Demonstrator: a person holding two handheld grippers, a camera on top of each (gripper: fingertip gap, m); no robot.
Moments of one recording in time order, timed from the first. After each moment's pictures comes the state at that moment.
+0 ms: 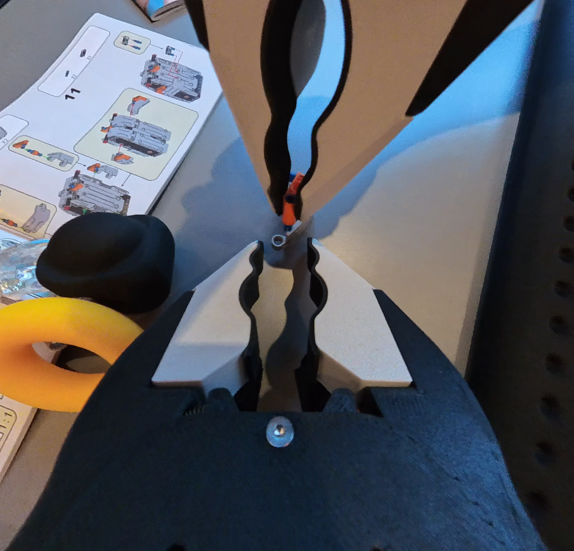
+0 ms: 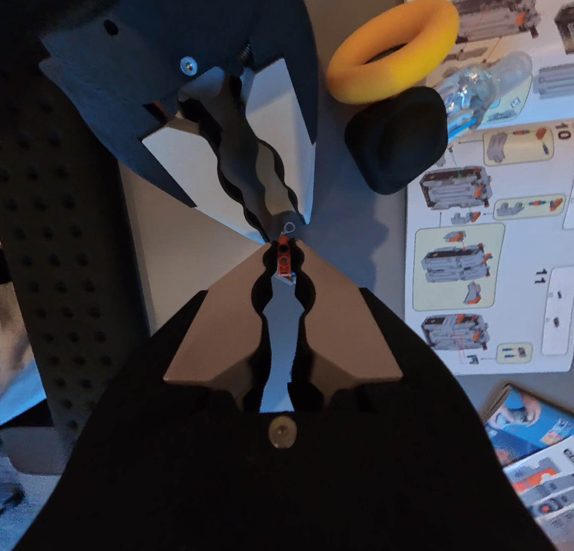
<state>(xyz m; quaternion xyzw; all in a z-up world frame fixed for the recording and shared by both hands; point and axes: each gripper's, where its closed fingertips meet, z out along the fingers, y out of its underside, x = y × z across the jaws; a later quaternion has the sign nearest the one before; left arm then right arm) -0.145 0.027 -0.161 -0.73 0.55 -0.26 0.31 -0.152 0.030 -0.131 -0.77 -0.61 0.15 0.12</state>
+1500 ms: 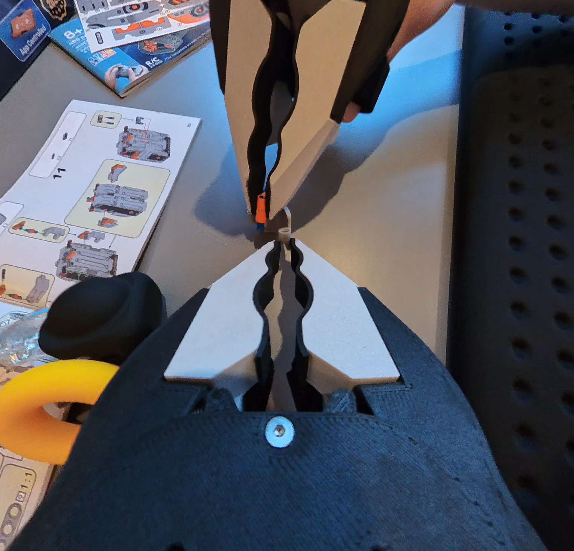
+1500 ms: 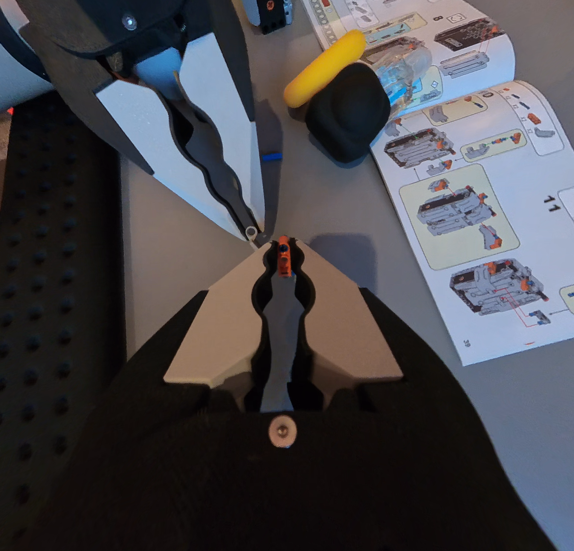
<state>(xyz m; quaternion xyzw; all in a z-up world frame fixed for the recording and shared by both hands) -0.128 0.011 -0.140 -0.66 0.61 -0.28 0.33 -0.126 0.032 -0.136 -0.77 -0.49 0.28 0.30</state>
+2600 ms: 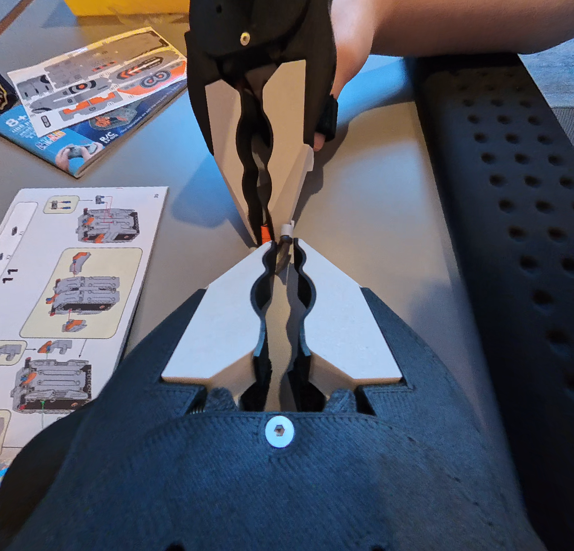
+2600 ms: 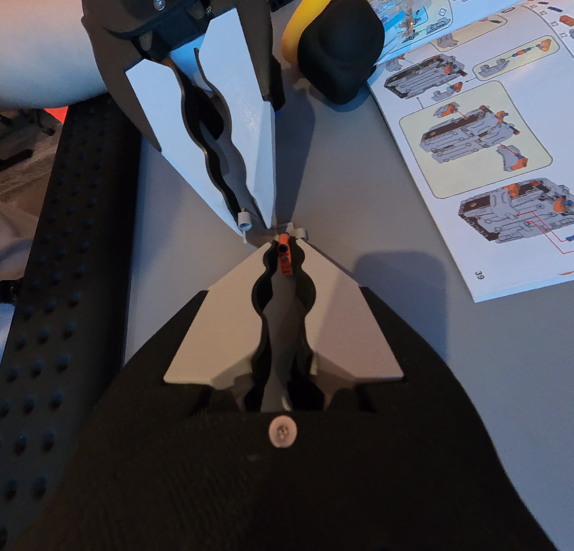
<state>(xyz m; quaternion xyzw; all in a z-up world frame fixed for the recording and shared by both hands) -0.083 0.007 -0.142 -0.58 0.66 -0.35 0.33 -0.089 0.023 -0.155 -0.76 -0.47 0.36 0.28</state>
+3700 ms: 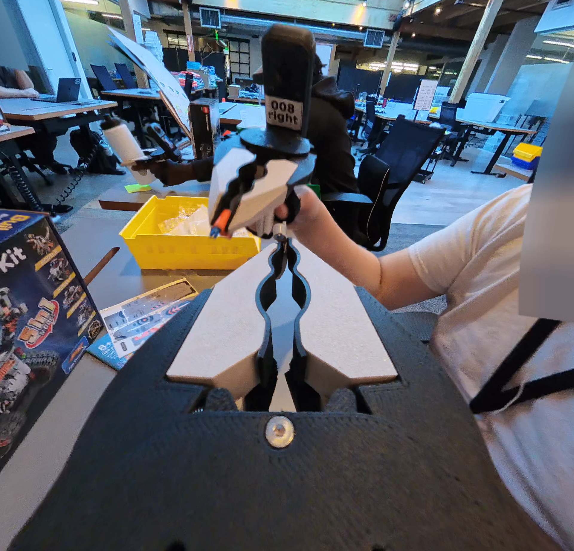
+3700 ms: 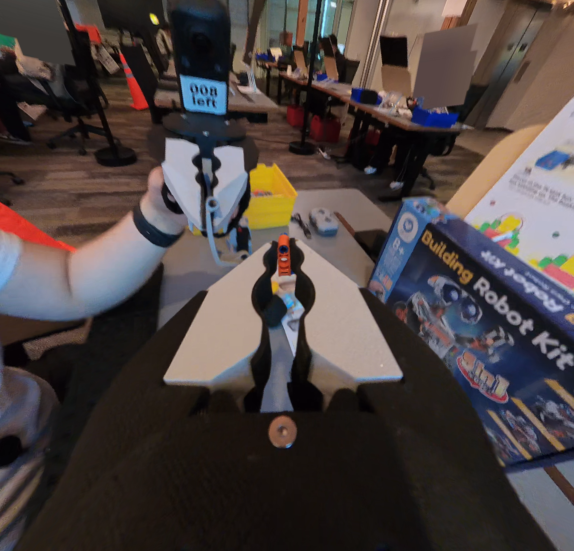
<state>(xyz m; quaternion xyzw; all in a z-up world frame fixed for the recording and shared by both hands) -0.076 -0.005 0.142 -0.48 0.55 -0.55 0.41 -0.063 0.044 0.134 -0.62 -0.43 0.32 0.57</state>
